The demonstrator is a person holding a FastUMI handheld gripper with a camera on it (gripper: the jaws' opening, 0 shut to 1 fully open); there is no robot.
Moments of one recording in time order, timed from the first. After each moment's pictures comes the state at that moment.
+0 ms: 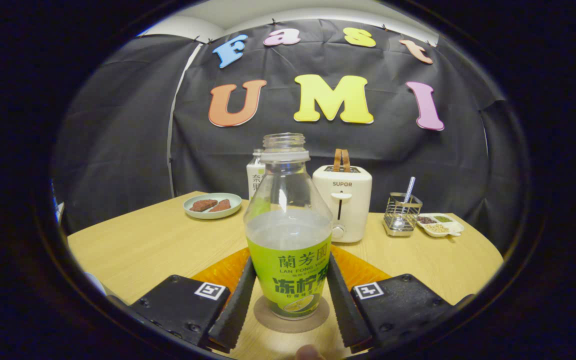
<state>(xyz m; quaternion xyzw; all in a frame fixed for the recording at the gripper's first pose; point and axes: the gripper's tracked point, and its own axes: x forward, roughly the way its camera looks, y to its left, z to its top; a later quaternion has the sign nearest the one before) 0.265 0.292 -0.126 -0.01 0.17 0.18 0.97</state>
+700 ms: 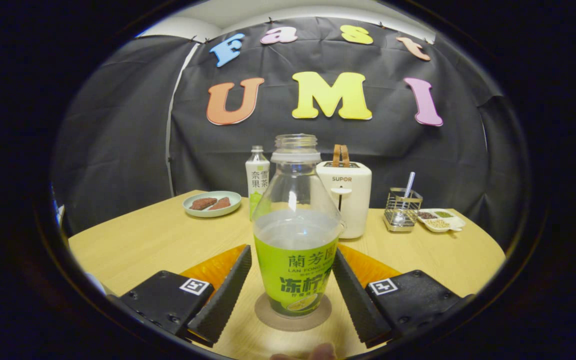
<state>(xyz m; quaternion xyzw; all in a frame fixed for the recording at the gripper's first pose) 0.261 0.290 -0.128 0.00 0.17 0.17 0.97</state>
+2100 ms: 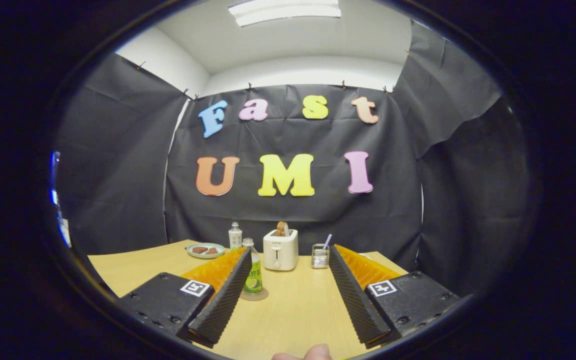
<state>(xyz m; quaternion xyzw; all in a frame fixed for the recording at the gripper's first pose) 0.008 0.105 0.030 0.04 0.00 0.09 0.99</state>
